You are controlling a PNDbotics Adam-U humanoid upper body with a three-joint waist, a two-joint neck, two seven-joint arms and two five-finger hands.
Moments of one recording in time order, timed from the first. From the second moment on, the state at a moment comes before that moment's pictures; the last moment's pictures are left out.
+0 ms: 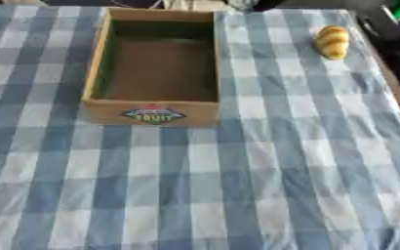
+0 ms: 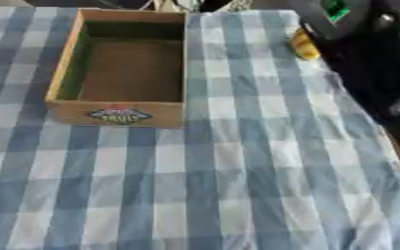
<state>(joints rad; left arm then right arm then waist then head) -0.37 0.29 0.06 -1.98 -0.17 -0.26 0.53 -1.16 -0.57 0.41 -1.41 0.33 -0.06 0.51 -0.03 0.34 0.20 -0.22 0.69</state>
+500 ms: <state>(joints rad) -0.44 0.30 0.04 -1.98 -0.15 -0.31 0.49 -1.19 -0.36 0.41 -1.11 0.50 -0.22 0.52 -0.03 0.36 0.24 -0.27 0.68</state>
